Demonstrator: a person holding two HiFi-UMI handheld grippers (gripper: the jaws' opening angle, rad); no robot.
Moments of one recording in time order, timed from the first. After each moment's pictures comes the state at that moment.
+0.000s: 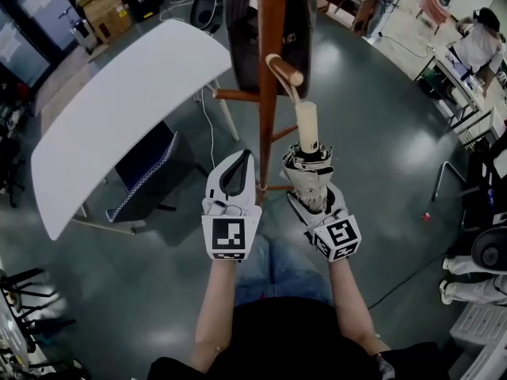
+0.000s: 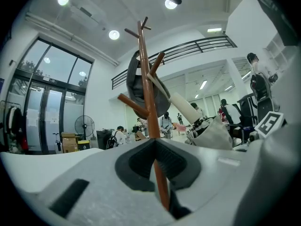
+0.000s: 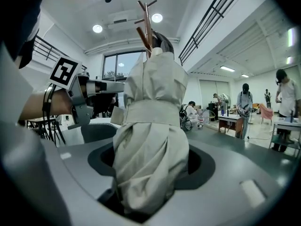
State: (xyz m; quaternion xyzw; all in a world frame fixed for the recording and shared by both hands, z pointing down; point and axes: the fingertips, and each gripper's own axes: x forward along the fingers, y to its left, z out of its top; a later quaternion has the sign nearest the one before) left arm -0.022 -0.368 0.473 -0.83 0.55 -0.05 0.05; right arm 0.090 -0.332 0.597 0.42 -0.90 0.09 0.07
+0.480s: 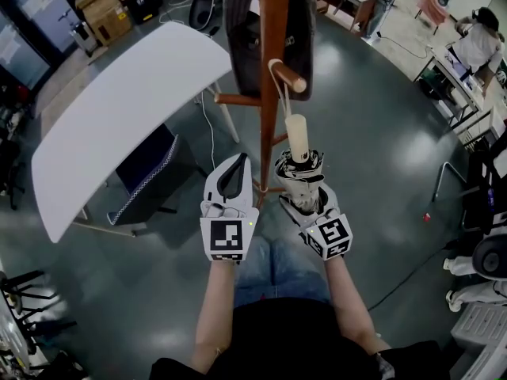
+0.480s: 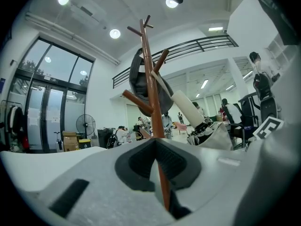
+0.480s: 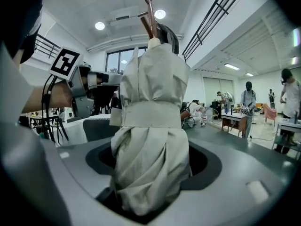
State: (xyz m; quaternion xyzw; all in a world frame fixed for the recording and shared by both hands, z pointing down) left arm -0.029 -0.368 0.480 -0.83 0.55 -0.06 0.04; right arm 0.073 -0.333 0.616 0.40 -0.91 0.09 0.09
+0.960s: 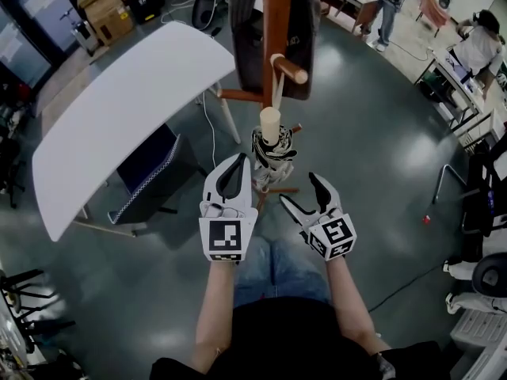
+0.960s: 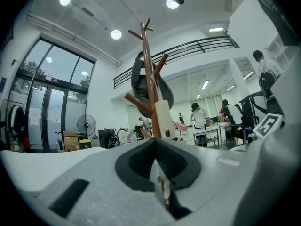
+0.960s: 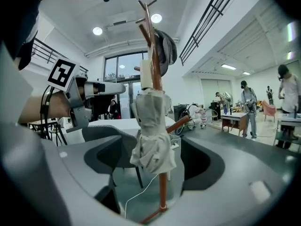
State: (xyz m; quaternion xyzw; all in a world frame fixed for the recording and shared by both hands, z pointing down) left arm -0.032 -0.368 0.477 -0.83 0.56 -0.05 0.05; right arm 0.076 -0.338 0.601 0.41 -0.90 0.09 0.06
